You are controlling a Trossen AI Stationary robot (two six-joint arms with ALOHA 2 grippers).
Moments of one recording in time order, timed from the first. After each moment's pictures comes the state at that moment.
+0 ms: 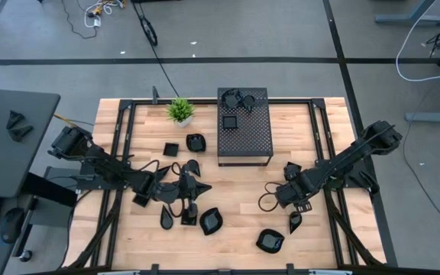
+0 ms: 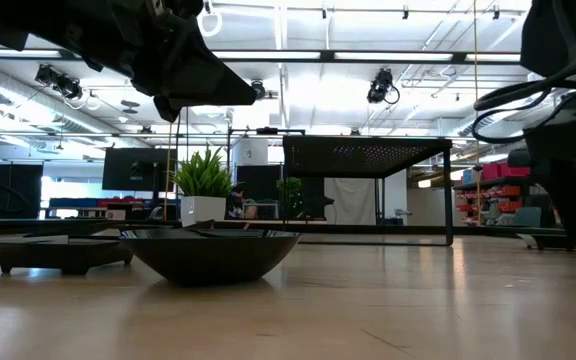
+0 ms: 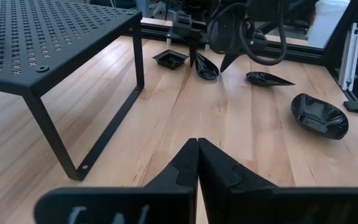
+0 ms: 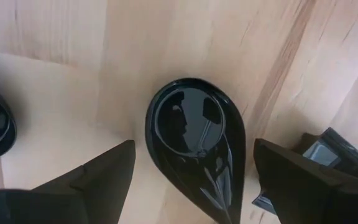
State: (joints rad) left arm -0.44 1.52 0.63 0.53 -0.60 -0.33; right arm 0.48 1.47 0.69 -0.88 0.09 0.25
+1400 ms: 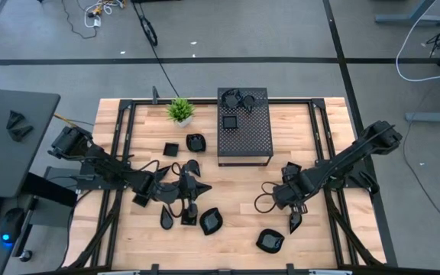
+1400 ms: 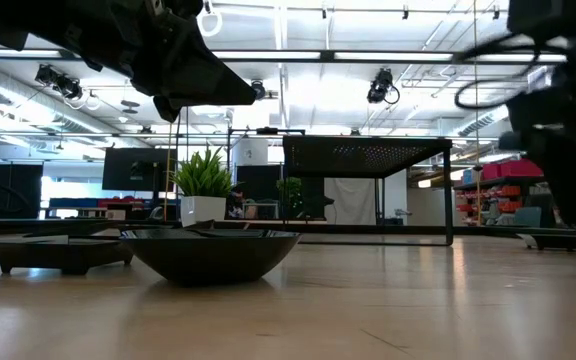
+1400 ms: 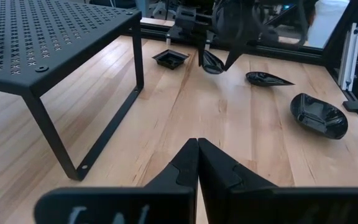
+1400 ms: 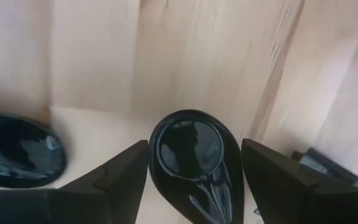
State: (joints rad) left arm -0.44 1.52 0.63 0.53 -0.60 -0.33; right arm 0.48 1.47 0.78 -0.91 0.09 0.31
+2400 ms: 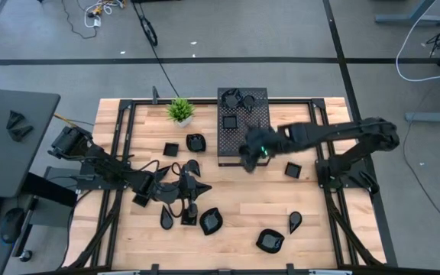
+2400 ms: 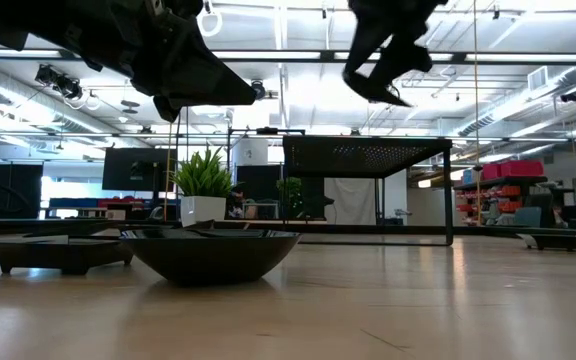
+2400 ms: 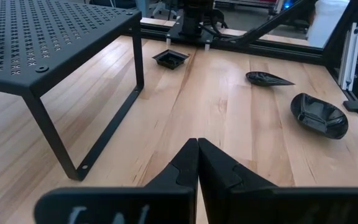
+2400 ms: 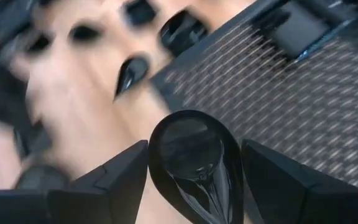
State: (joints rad) left arm -0.44 1.52 0.63 0.53 -0.60 -0.33; right arm 0.03 1.47 1.33 -0.80 0.25 0.62
